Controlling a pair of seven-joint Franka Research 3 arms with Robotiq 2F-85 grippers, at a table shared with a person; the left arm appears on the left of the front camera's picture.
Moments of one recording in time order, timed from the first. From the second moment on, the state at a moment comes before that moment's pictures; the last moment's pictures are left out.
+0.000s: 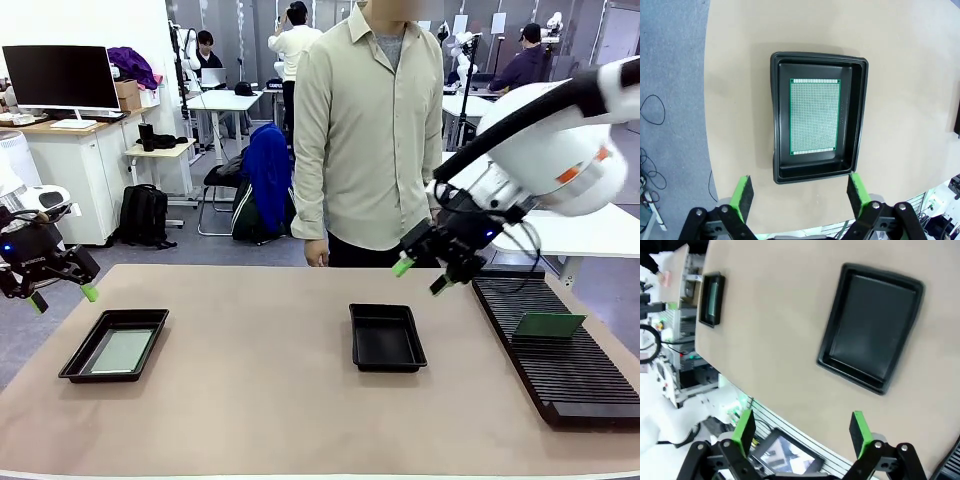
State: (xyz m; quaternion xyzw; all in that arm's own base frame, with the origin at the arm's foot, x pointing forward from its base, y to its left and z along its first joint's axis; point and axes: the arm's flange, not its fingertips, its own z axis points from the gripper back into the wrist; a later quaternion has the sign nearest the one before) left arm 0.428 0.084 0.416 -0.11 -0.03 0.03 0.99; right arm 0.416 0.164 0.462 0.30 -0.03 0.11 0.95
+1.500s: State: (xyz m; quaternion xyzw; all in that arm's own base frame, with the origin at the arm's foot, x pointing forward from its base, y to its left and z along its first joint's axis) left arm 0.428 0.084 0.416 -0.11 -0.03 0.03 0.99; right arm 0.385 0.023 0.578 0.01 -0.04 0.56 0.83
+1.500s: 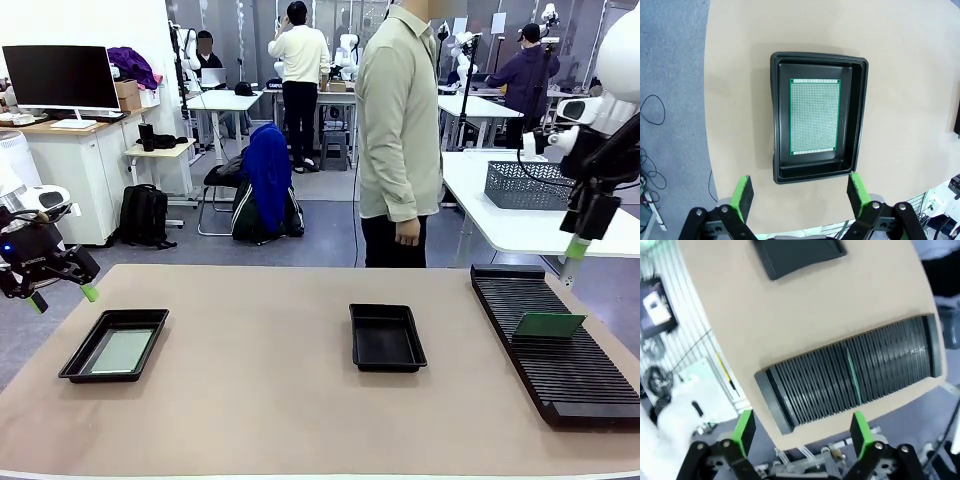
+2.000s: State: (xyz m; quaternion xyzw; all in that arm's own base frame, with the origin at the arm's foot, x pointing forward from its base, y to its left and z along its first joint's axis) left arm 0.428 0.084 0.416 -0.11 -0.03 0.03 0.99; right arm 0.378 -0.026 0.588 0.01 -0.05 0.67 0.74
